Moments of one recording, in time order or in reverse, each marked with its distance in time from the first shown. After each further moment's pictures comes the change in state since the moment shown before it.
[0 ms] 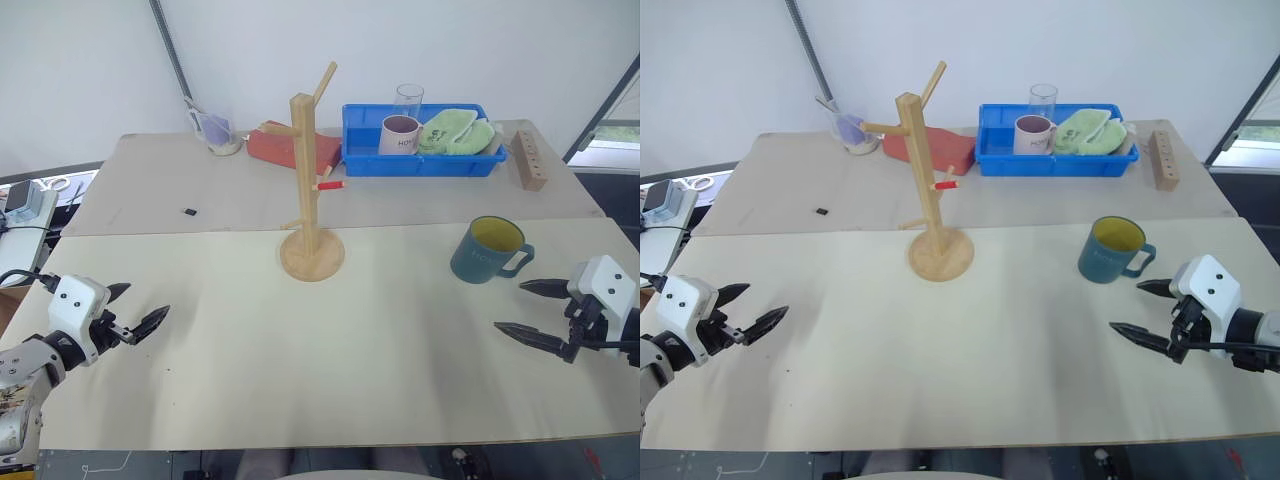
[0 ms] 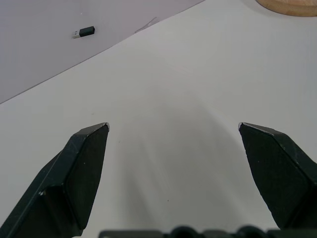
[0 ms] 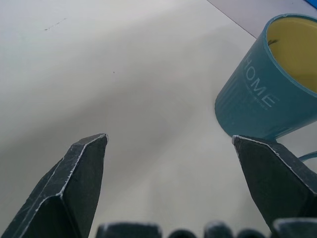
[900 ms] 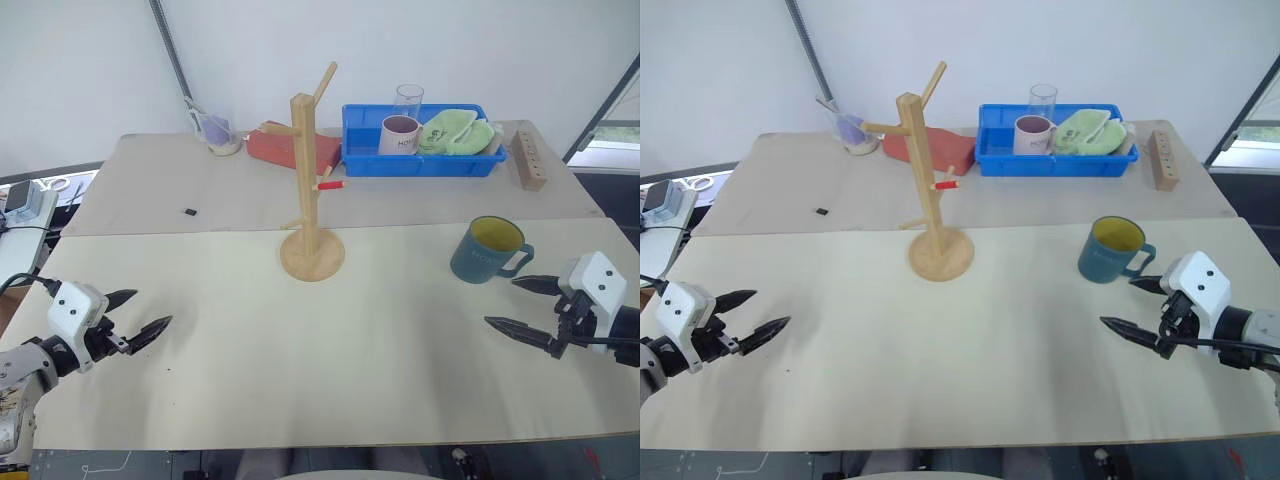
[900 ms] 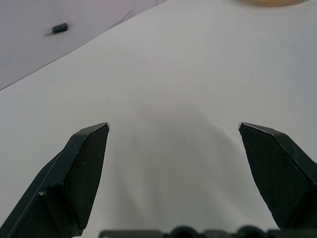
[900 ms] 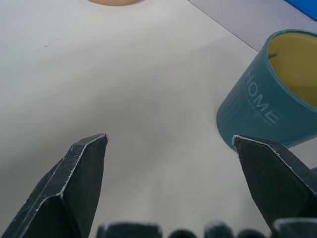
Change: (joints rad) left arm -0.005 0.024 -0.006 -0.012 -0.071 -0.018 -0.203; right arm -0.015 0.062 -0.001 -0.065 -0.004 0.068 -0.057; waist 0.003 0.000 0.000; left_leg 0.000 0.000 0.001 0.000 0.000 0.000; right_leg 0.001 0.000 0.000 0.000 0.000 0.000
